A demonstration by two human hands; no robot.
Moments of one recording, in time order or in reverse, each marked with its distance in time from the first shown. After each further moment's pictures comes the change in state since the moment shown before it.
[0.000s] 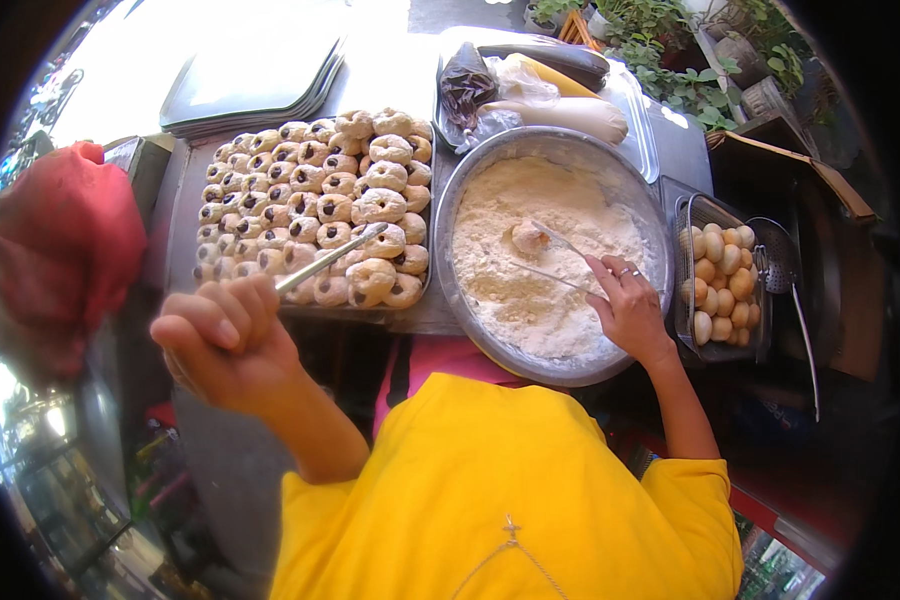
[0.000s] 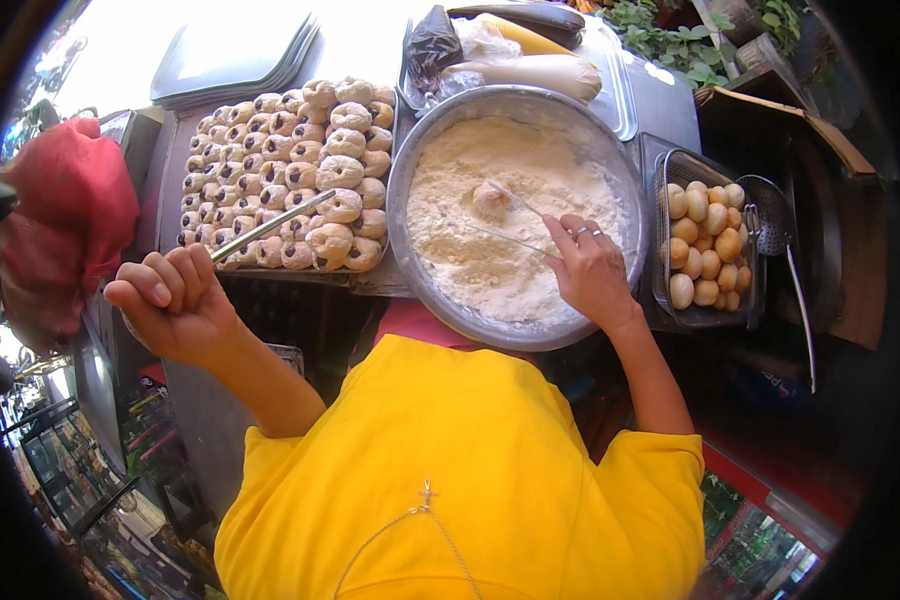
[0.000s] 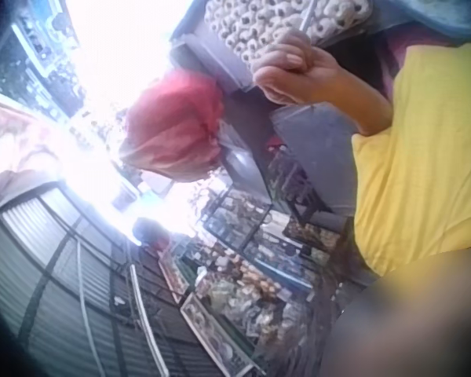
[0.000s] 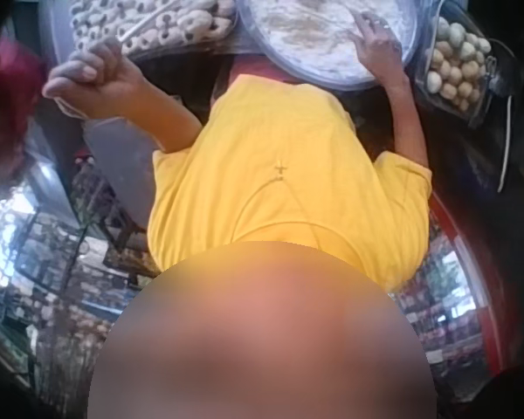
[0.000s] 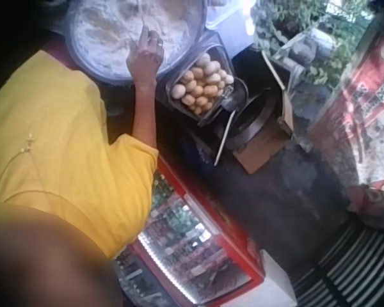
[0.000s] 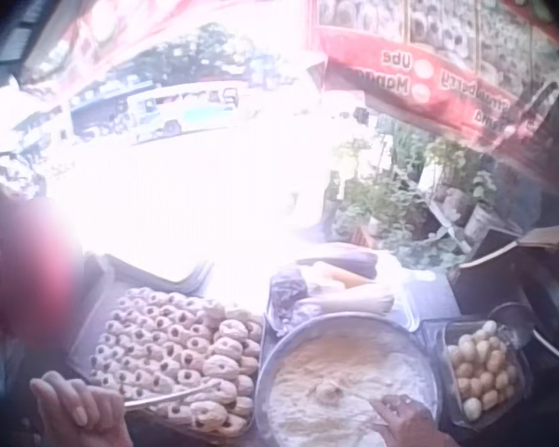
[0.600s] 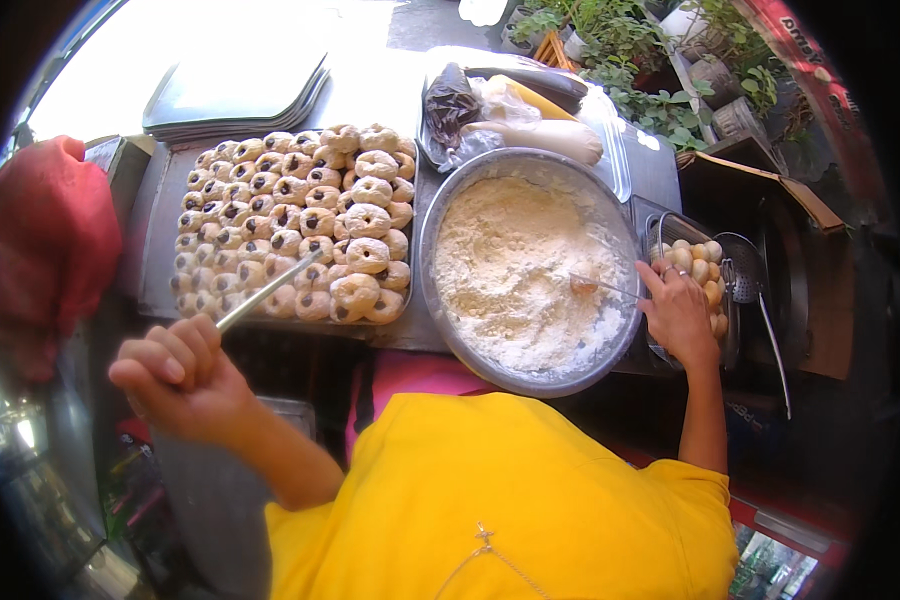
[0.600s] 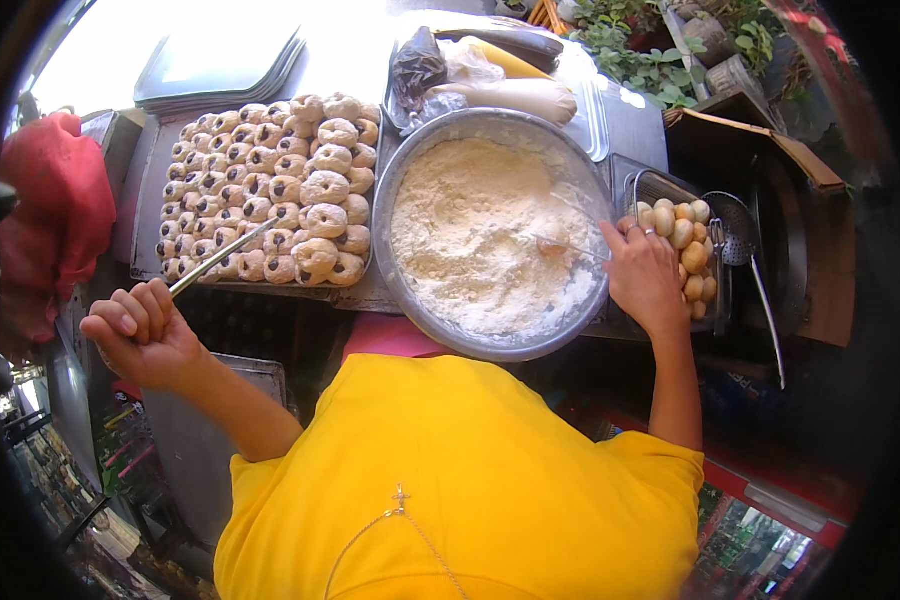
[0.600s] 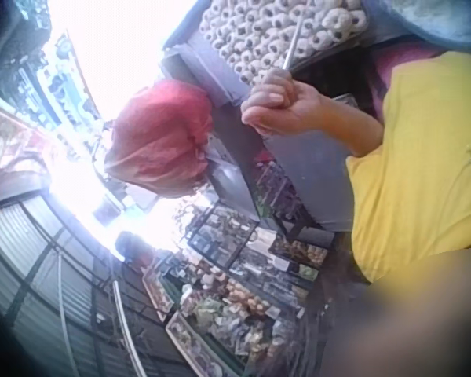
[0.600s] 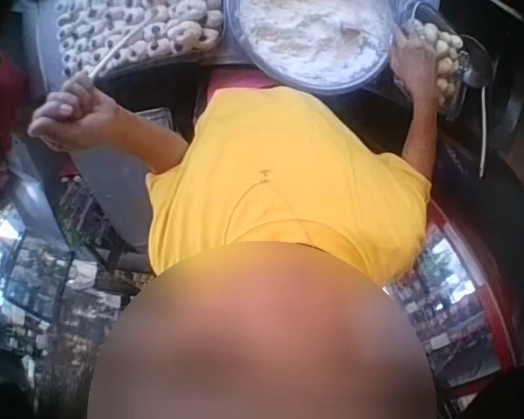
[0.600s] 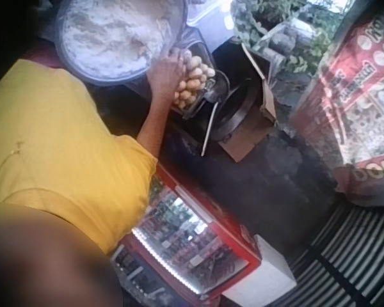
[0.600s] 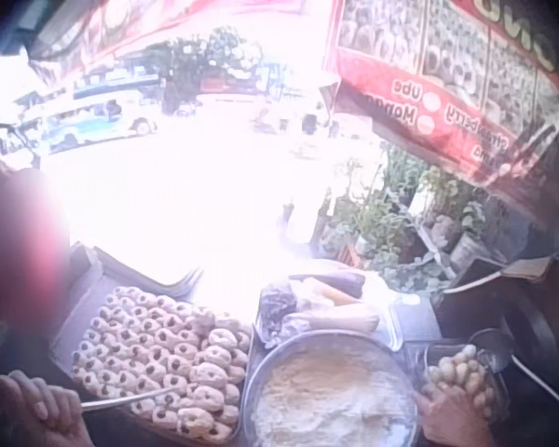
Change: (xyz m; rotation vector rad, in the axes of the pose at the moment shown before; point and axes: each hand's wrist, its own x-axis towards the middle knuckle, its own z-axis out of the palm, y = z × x) left_hand -0.004 0.023 -0.030 0.050 0.158 0.057; right_hand 0.001 0.013 -0.089 -0.415 -0.186 0.135
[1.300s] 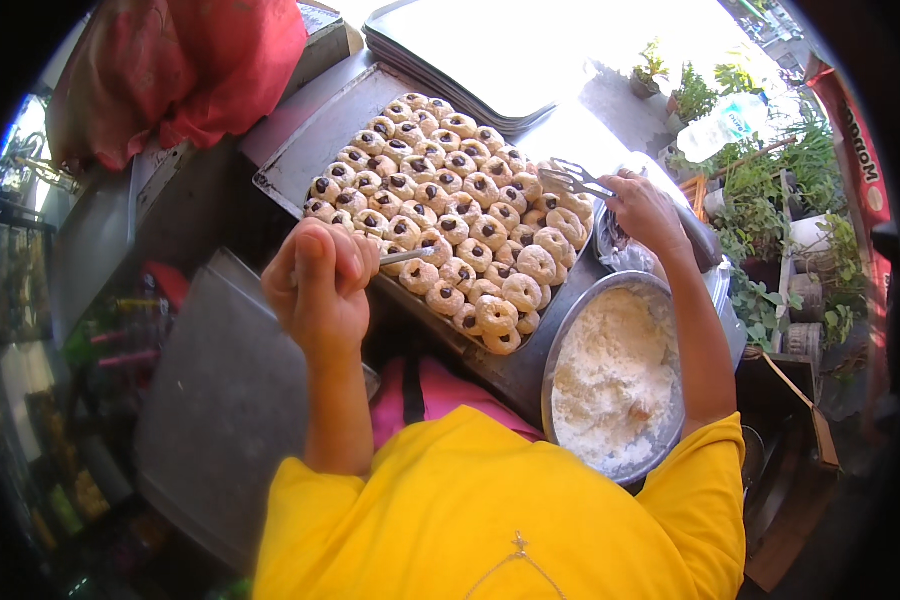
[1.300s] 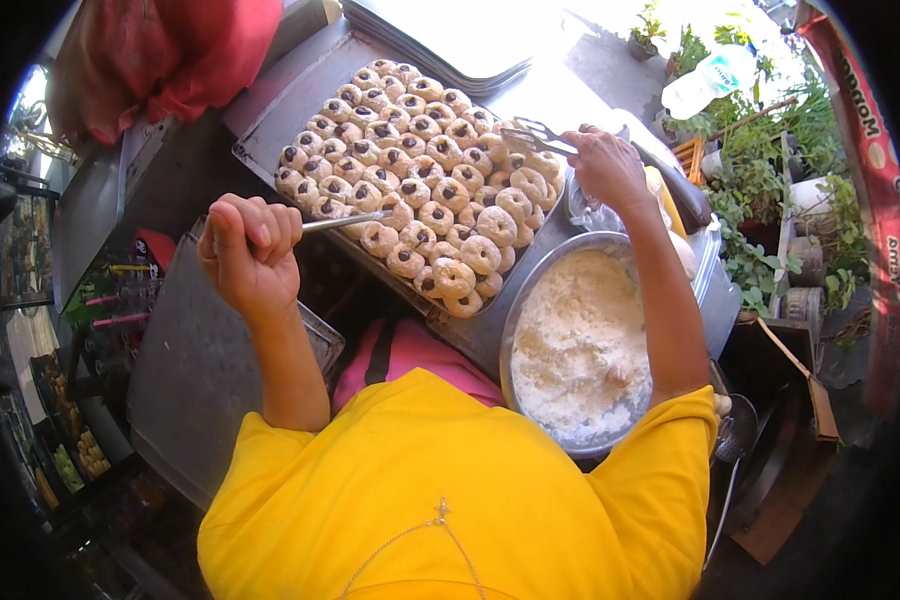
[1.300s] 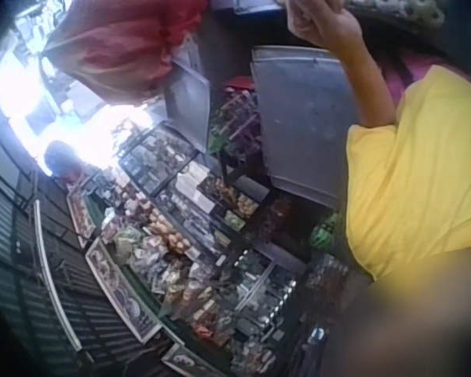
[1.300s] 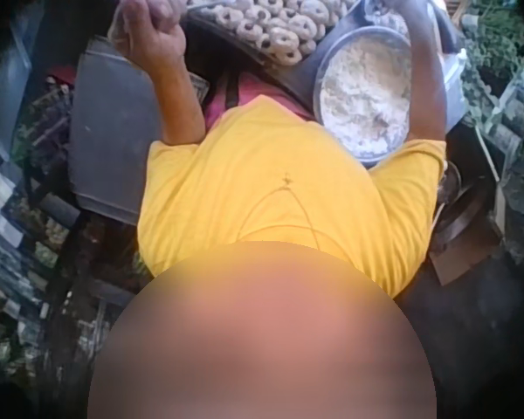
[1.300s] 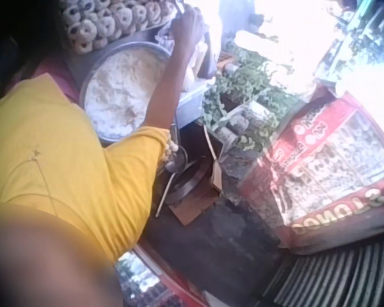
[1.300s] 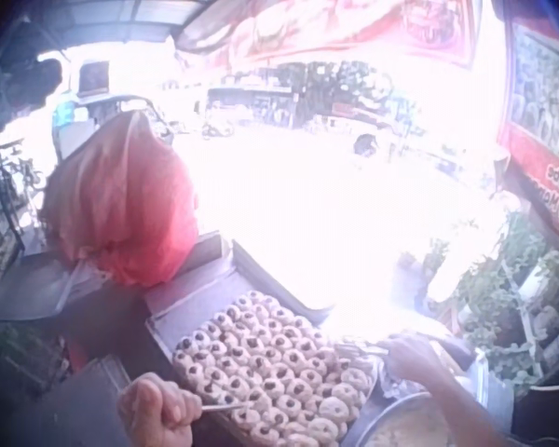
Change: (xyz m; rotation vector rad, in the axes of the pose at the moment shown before) left_hand -0.004 0.013 -0.048 0.239 0.306 0.053; right_hand 0.265 -0.184 -0.040 0.094 0.127 -0.512
